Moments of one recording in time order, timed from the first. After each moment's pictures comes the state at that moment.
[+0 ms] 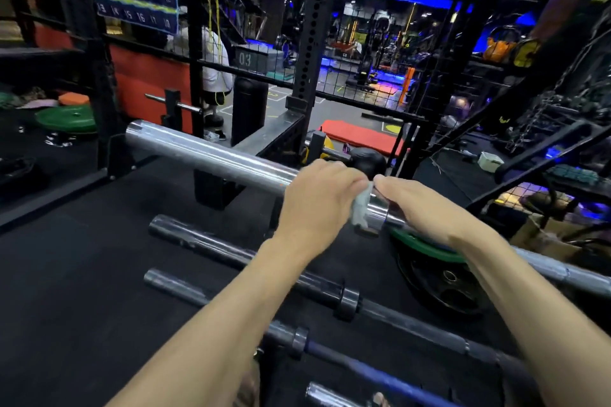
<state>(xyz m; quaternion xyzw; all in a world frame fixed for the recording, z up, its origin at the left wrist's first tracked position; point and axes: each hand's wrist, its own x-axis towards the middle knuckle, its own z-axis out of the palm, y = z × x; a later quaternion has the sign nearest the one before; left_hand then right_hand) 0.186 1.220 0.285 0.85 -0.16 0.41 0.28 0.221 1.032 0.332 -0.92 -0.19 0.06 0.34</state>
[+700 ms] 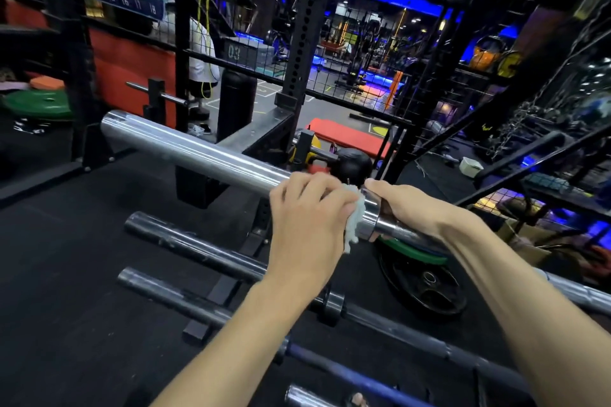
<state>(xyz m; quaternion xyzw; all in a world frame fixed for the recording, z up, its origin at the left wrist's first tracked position) 0.154 1.202 0.268 0.83 -0.09 0.46 0.29 0.239 1.033 0.338 -0.92 -0.11 0.16 0.33</state>
